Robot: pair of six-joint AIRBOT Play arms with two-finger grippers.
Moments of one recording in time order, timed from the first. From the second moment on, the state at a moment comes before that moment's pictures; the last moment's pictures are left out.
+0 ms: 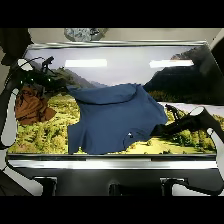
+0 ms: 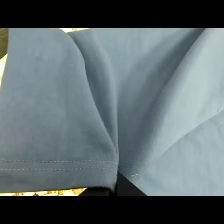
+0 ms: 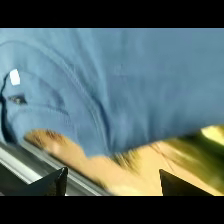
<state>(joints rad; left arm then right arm) 0.06 -1.86 1.91 1.09 -1.45 -1.40 -0.28 -1.44 0.85 -0.96 1.33 0.97</state>
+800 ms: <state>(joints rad) 0.04 -1.85 1.90 1.08 -1.63 -1.39 -0.28 -1.44 1.22 -1.09 0.73 1.06</state>
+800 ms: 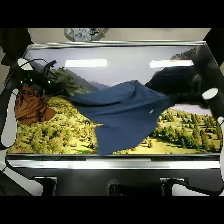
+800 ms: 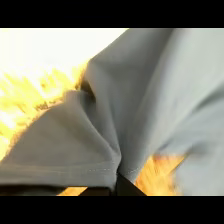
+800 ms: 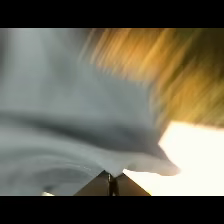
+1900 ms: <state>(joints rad) -0.04 -1.85 1.79 1.08 -1.76 -1.34 -0.48 -1.45 0.92 -1.10 1.38 0.95</state>
